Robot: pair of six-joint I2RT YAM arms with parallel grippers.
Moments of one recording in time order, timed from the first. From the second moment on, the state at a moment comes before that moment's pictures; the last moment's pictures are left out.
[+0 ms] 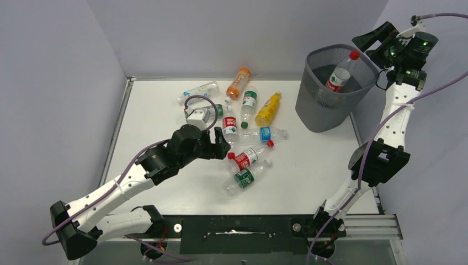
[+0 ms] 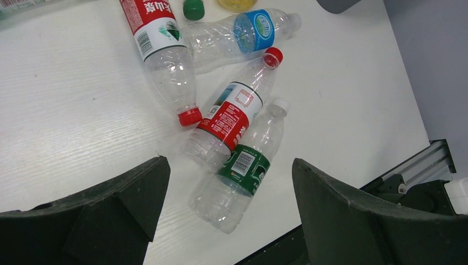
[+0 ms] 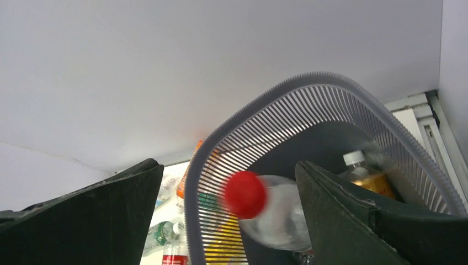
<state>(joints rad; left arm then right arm) -0.87 1.03 0.99 -0.47 -0.24 -0.62 -0.46 1.86 2.12 -0.43 -0.63 0.53</state>
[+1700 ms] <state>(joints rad) -0.96 1.36 0.78 -0.36 0.06 -0.58 0.13 1.23 1.32 -0.54 -0.54 0.38</state>
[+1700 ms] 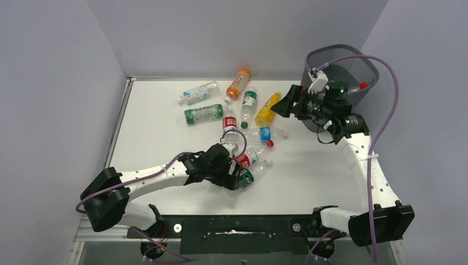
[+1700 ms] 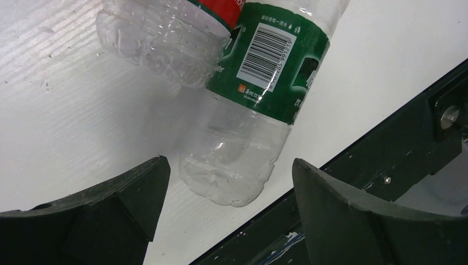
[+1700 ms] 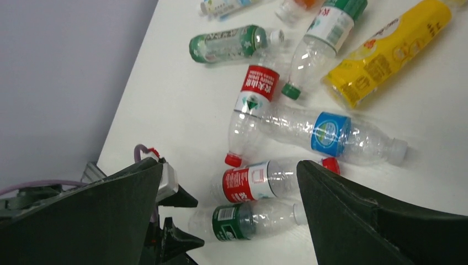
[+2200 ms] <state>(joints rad) -1.06 1.48 0.81 -0.39 0.02 -0.55 0.23 0.97 0.80 -0.42 -0.49 0.47</state>
